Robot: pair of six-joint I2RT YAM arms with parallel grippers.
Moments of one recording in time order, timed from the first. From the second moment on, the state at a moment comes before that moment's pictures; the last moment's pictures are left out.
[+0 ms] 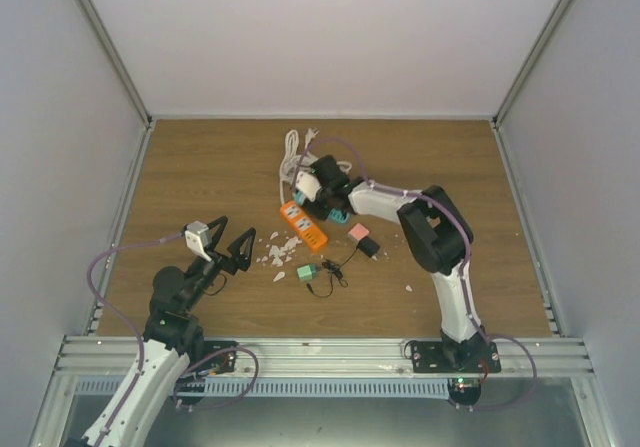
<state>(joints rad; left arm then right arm) -0.26 0.26 0.06 0.31 0.26 -0.41 0.63 2.15 1.47 -0.22 -0.08 -0.47</state>
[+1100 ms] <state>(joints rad) -0.26 0.26 0.06 0.31 0.26 -0.41 0.80 1.86 1.21 -0.12 0.13 -0.18</state>
